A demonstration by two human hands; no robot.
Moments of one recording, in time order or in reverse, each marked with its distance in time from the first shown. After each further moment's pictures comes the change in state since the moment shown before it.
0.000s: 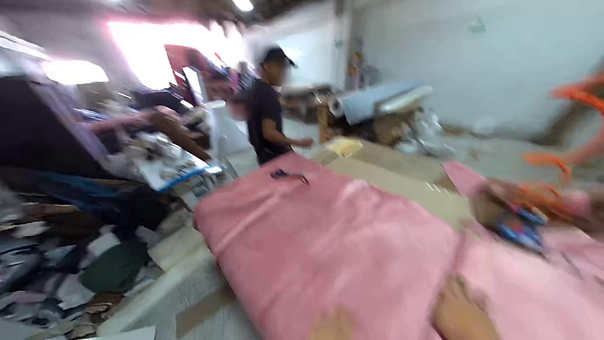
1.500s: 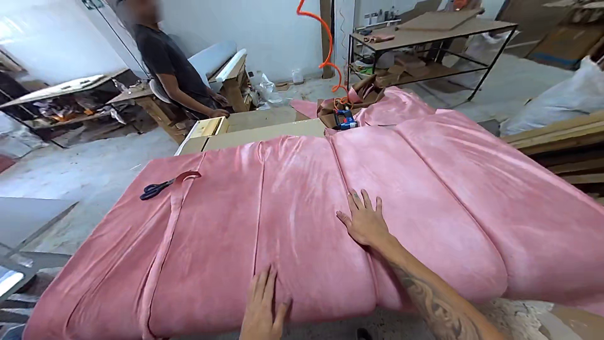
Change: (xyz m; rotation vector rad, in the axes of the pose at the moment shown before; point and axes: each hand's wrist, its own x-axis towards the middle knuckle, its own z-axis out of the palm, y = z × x) left_hand -0.041 -0.191 -0.027 -0.267 -0.086 0.360; right_hand -0.112 -0.127 0.054 0.010 0.049 0.536
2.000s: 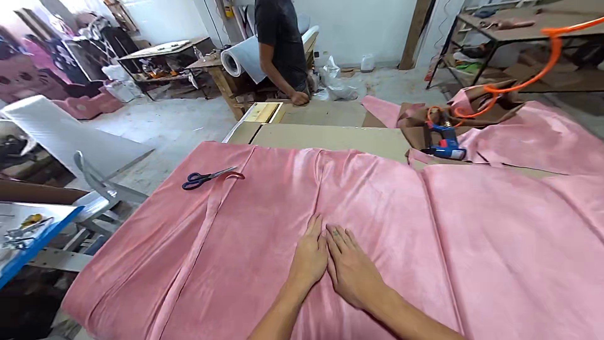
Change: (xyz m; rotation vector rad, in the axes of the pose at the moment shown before) left_hand 0.301 -0.054 0.003 -0.286 -0.044 -0.335; right_hand 0.137 -0.180 0.032 0.156 -0.104 -0.659
